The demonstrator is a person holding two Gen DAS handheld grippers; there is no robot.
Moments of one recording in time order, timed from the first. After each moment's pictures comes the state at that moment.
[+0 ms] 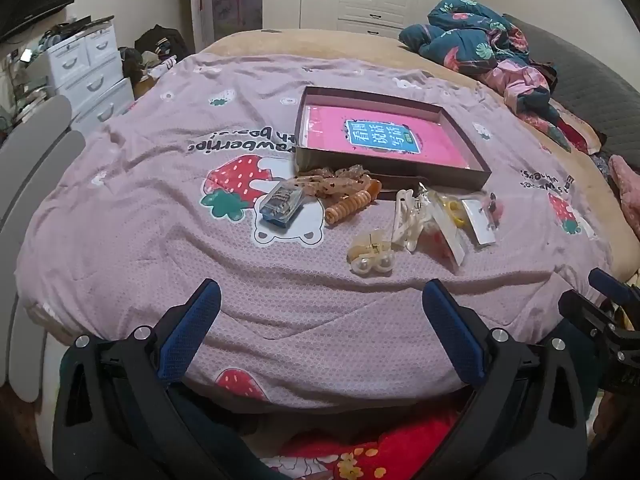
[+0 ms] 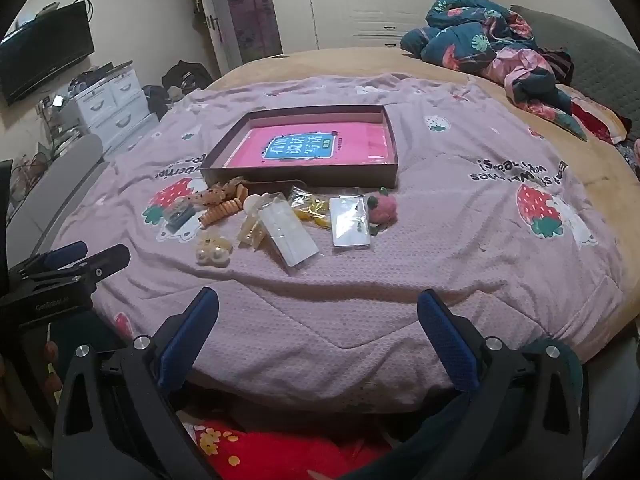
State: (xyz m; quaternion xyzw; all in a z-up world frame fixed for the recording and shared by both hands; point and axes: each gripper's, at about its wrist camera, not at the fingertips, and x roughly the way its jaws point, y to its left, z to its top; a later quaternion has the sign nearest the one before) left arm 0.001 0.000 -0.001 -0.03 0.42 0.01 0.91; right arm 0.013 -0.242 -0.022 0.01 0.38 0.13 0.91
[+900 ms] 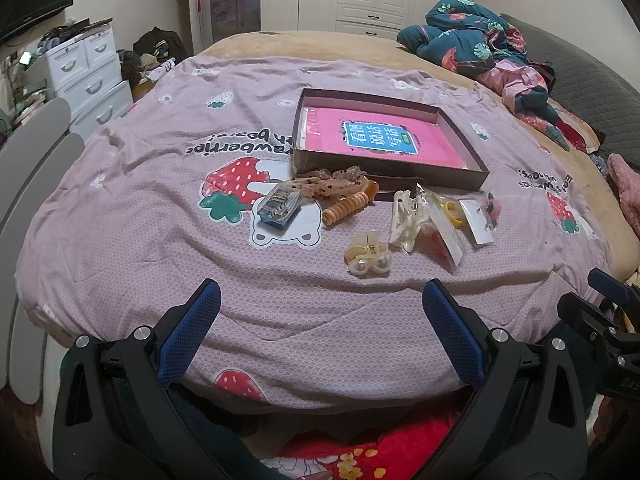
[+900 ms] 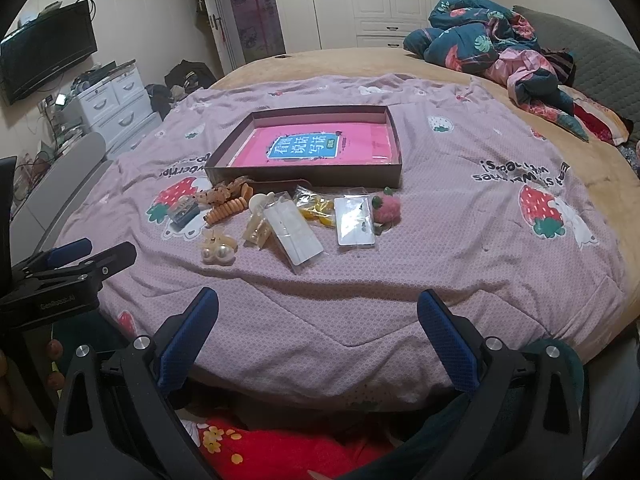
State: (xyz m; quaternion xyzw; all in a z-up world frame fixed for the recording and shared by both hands) left arm -0.003 -0.002 0.006 -0.03 0.41 0.02 0.91; right arm 0.010 -0.240 -0.021 0.01 0.39 0.13 0.91
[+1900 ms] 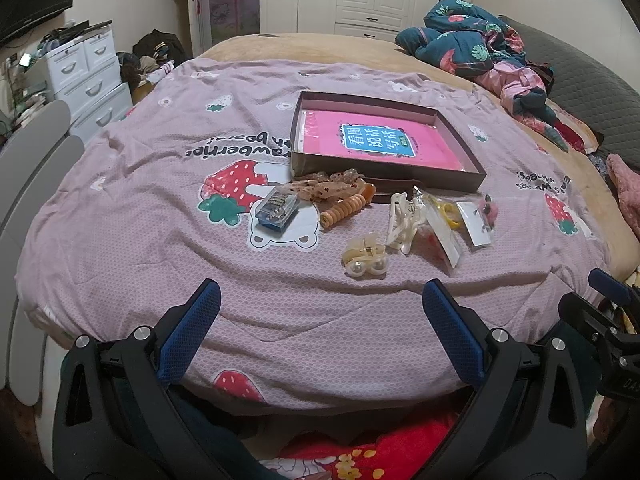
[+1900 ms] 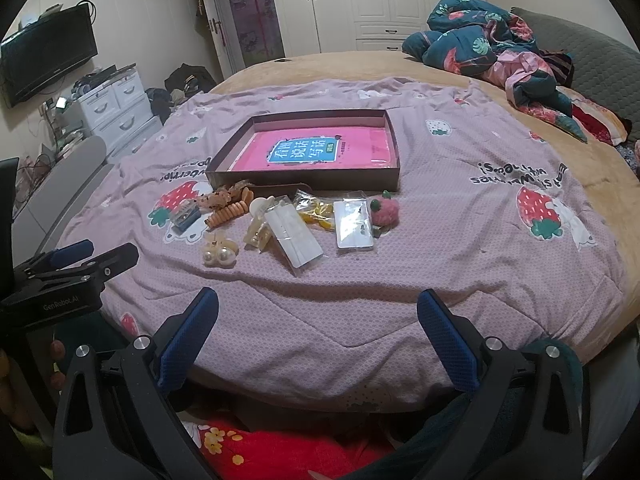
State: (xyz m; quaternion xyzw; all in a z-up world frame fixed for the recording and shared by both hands) left arm -0.003 -0.004 0.009 -0.03 0.41 0.02 0.91; right arm 0.007 -0.239 -0.016 0.01 0.38 0.13 0.91
